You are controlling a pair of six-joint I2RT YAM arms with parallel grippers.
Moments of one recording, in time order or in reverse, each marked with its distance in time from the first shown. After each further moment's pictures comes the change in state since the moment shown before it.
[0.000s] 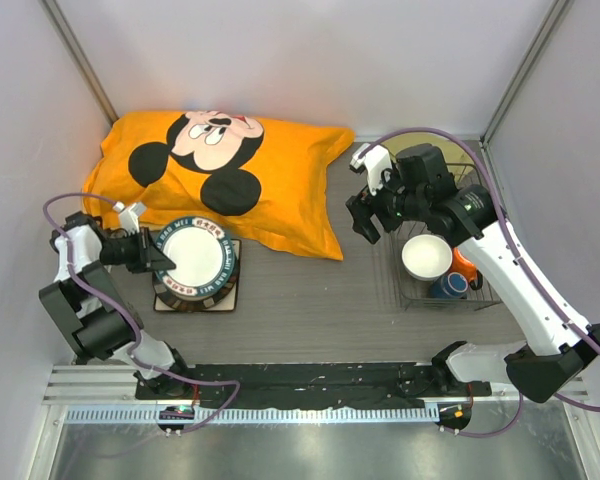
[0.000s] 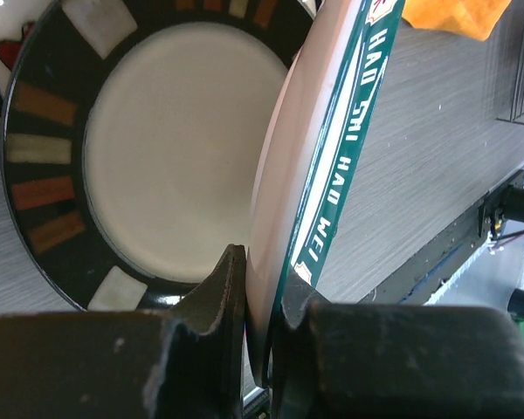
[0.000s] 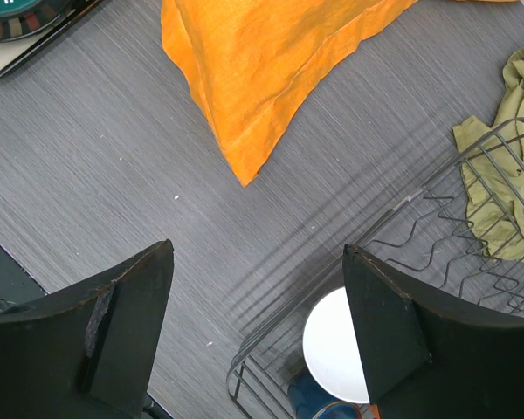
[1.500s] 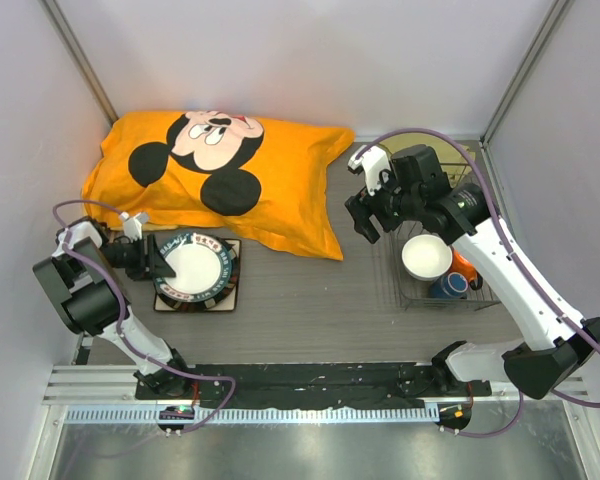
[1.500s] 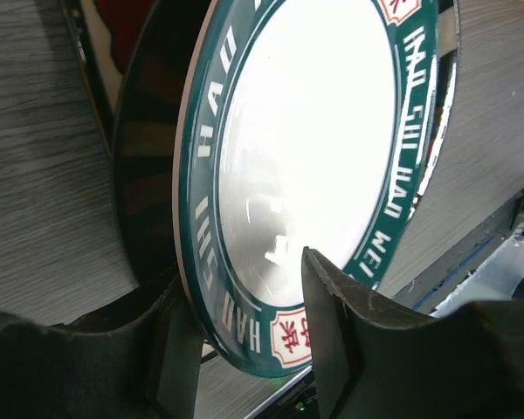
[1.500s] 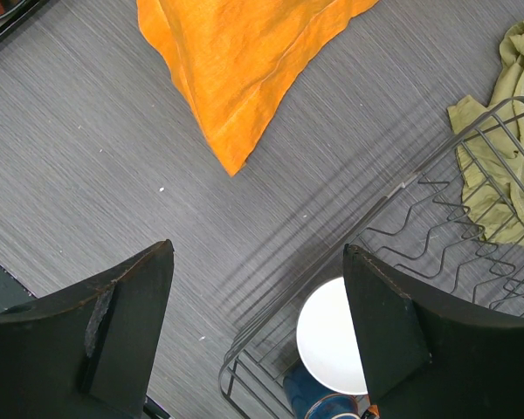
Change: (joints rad) left arm 0.013 0.202 0.027 0.041 -0.119 0.032; right arm -0.002 0.021 -0.019 0.001 0.040 -0.001
